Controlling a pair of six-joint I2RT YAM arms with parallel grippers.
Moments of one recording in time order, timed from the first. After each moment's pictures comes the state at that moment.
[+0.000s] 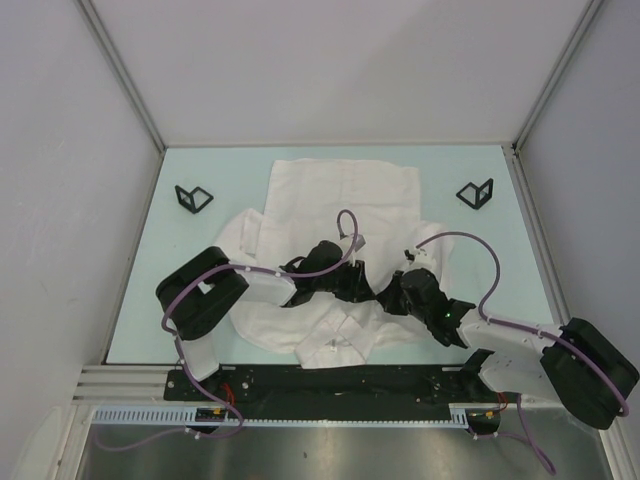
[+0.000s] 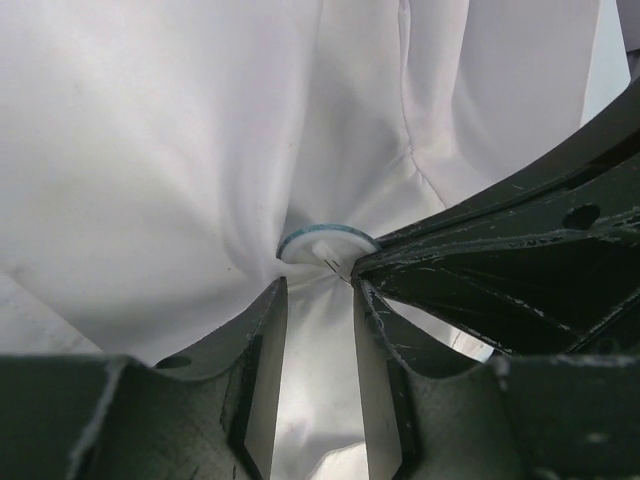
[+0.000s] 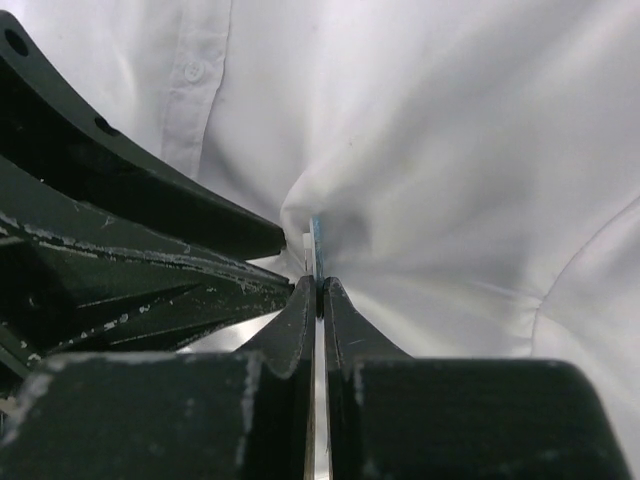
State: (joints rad) left arm -0.89 1.80 0.79 0.42 0.31 -0.61; right arm 0.78 1.13 0.31 0.18 0.17 0.78
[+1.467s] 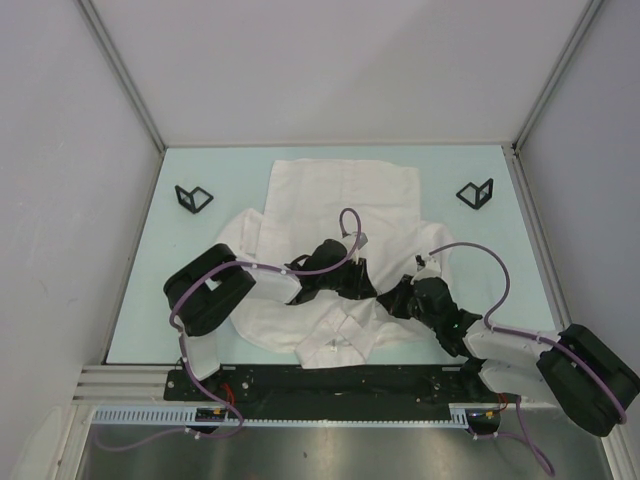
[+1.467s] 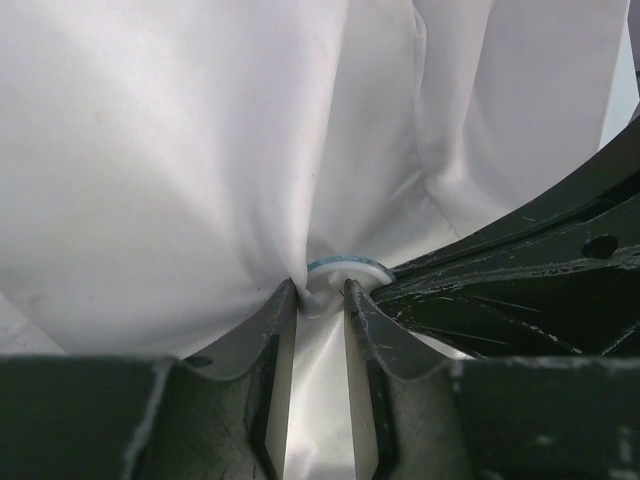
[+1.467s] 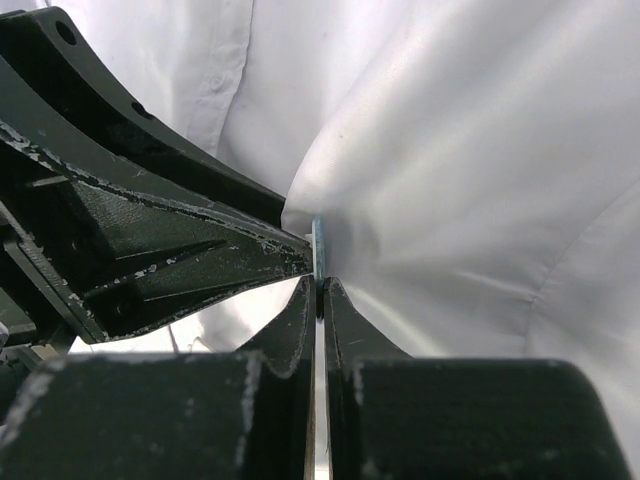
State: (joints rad) left arm -0.89 1.85 0.83 0.41 0.28 -0.63; right arm 0.72 1.09 0.16 0.41 0.08 0.84
